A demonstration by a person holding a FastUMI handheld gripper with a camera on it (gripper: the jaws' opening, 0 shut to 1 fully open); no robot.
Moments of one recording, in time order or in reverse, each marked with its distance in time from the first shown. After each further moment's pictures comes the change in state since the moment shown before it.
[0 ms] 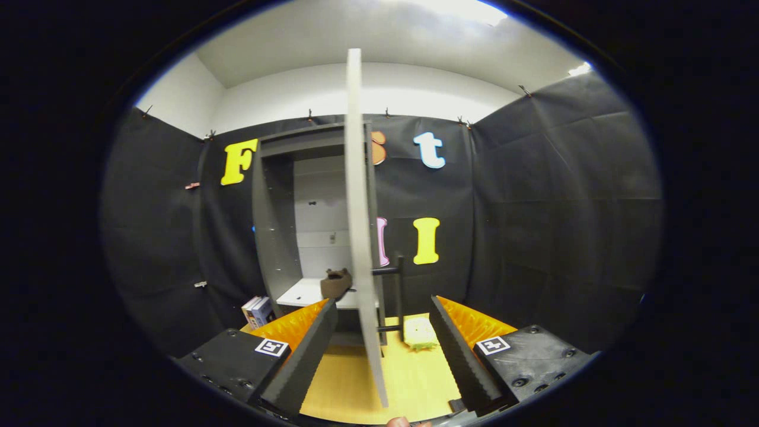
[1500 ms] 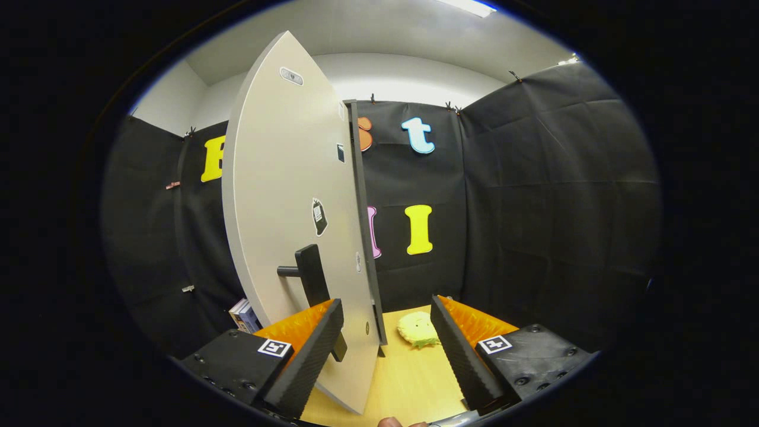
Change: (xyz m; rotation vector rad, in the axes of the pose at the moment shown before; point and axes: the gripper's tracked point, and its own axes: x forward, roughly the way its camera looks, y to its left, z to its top) arm 0.044 0.049 -0.024 0.026 0.036 -0.038
